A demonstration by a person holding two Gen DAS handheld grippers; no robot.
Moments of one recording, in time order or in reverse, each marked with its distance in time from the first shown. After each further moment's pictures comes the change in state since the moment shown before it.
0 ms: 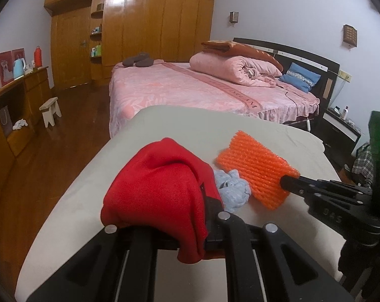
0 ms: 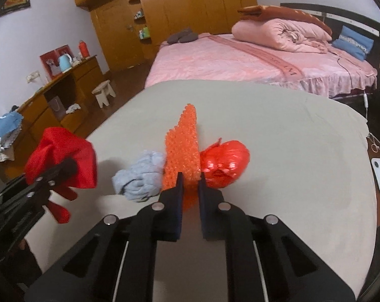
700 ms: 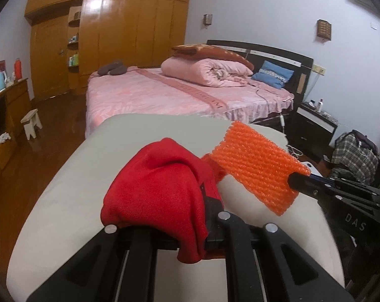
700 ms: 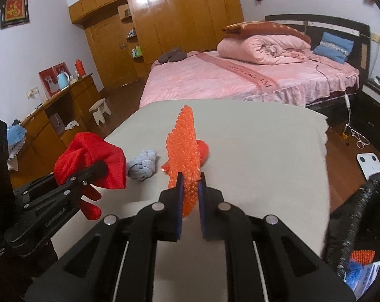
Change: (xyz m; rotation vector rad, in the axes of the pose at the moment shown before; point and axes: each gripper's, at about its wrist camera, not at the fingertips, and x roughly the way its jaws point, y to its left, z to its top) left arm -0.041 -0.073 -0.009 0.073 -0.023 -0.120; right arm -0.110 -0.030 -0.029 0.053 -0.098 -0.055
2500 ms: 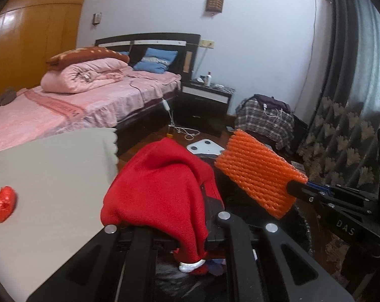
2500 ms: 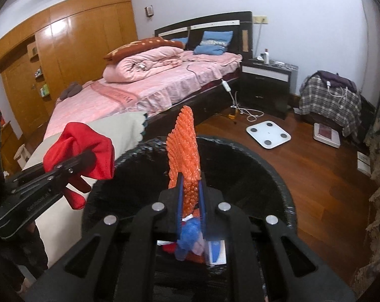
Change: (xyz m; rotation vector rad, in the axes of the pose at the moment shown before) left arm 0.010 -0.319 -0.009 0.284 0.052 -0.515; right arm -0.205 -0.236 -0.108 0.288 -0.097 -0.494
